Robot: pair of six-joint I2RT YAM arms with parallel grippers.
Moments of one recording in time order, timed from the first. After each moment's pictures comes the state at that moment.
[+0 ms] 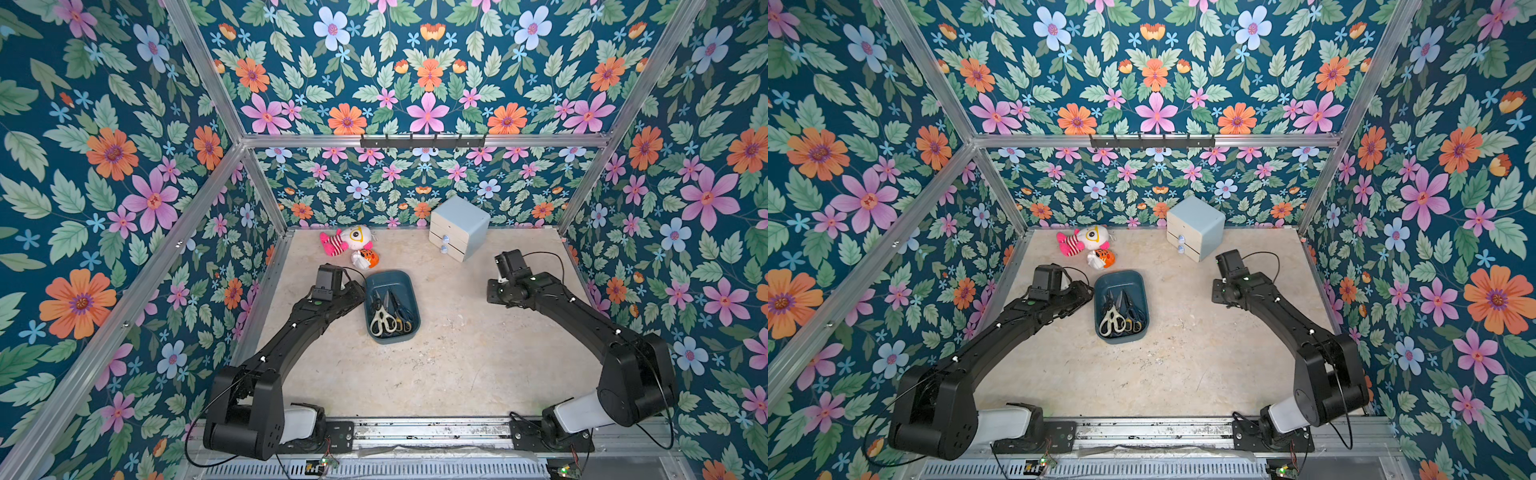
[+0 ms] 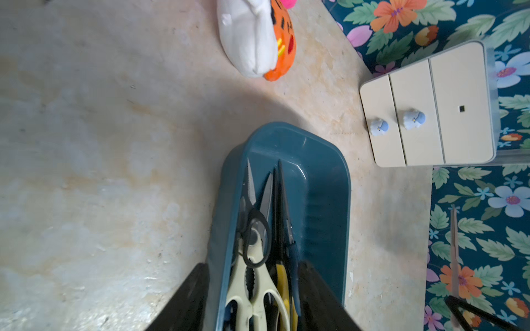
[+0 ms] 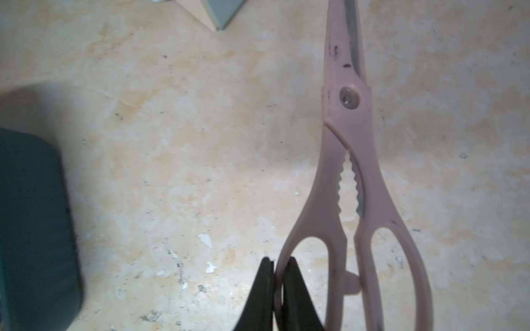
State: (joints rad) left arm -0.24 1.33 0.82 -0.28 0.17 -0.76; right arm 0.31 1.48 1.06 -0.62 0.08 0.37
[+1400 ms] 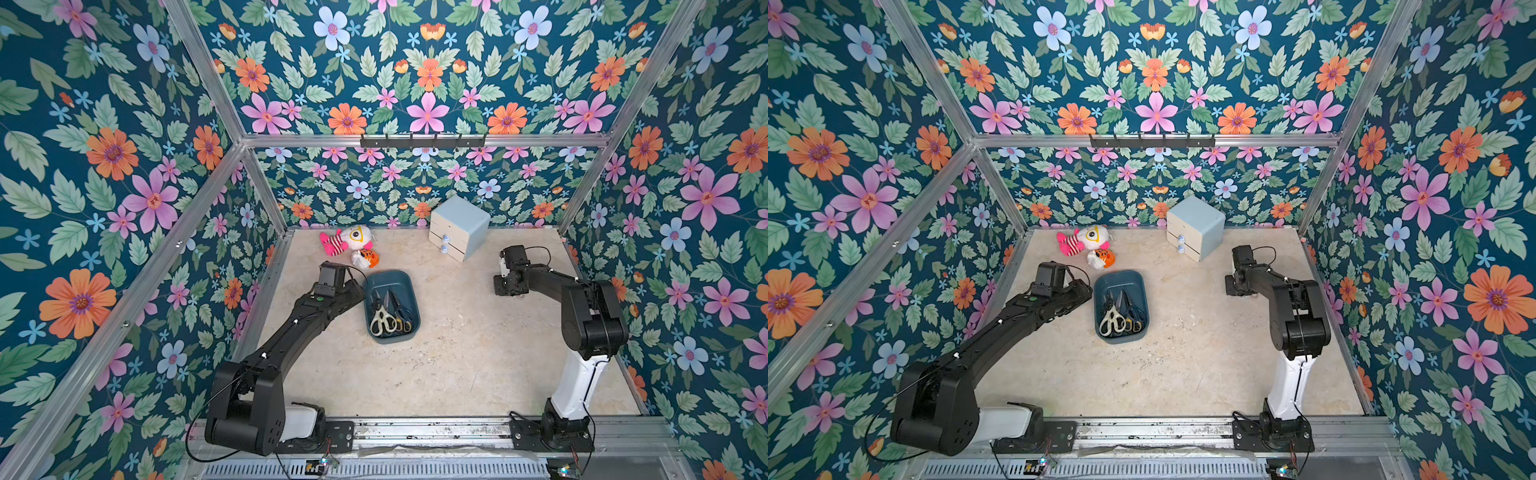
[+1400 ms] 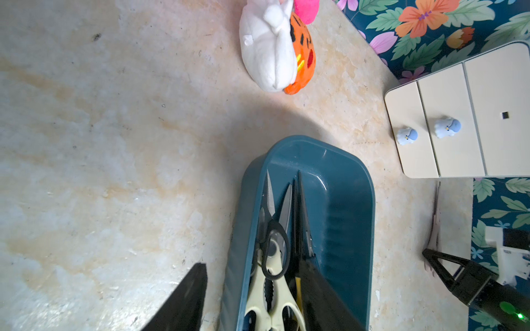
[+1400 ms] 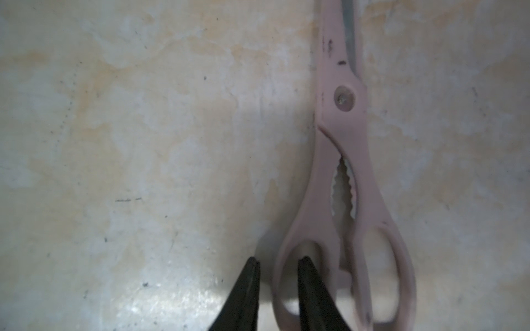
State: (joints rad) left arm -0.26 1.34 0.86 -0.34 0.07 -0.73; right arm 0.15 1.95 1.23 -0.39 0.08 0.06
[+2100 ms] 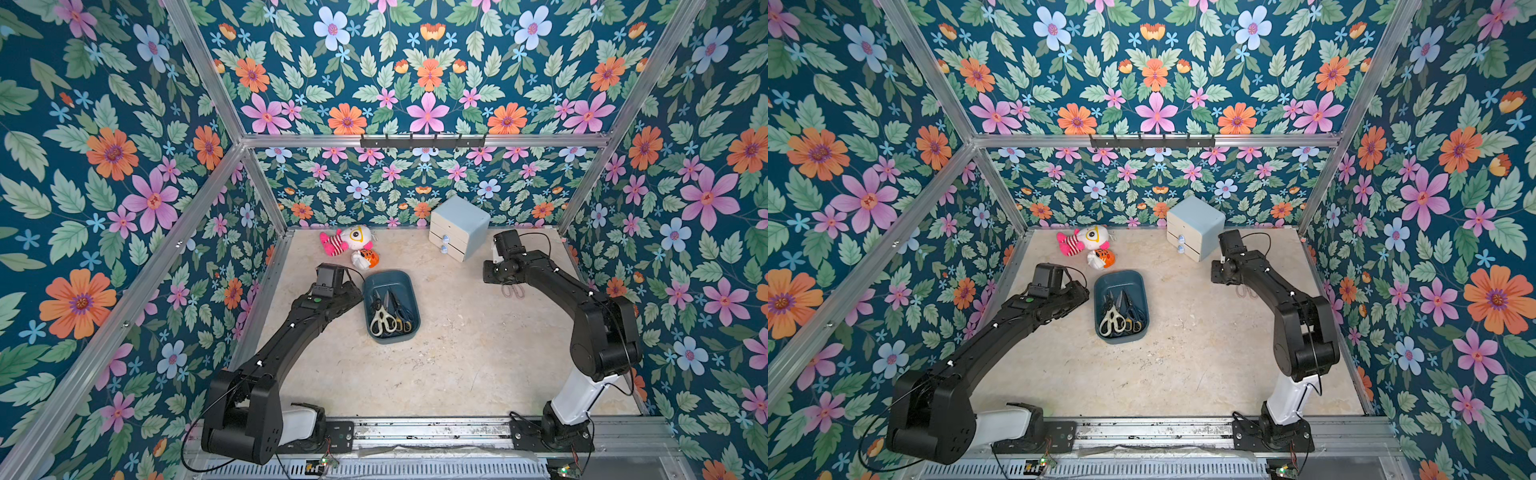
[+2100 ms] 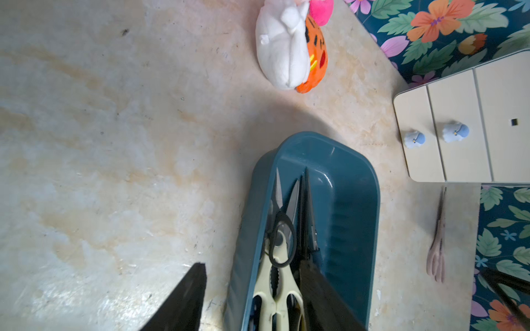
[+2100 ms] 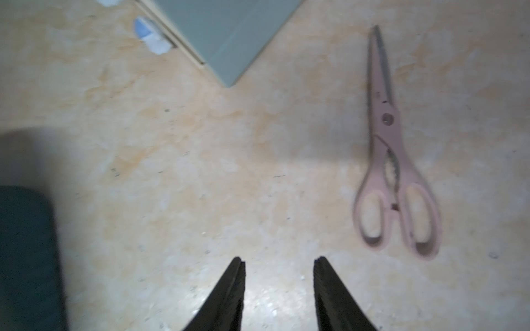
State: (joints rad) left arm -0.25 1.29 0.85 -0.42 0.04 -0.75; right arm 0.34 1.74 1.34 -0.60 0.00 0.33
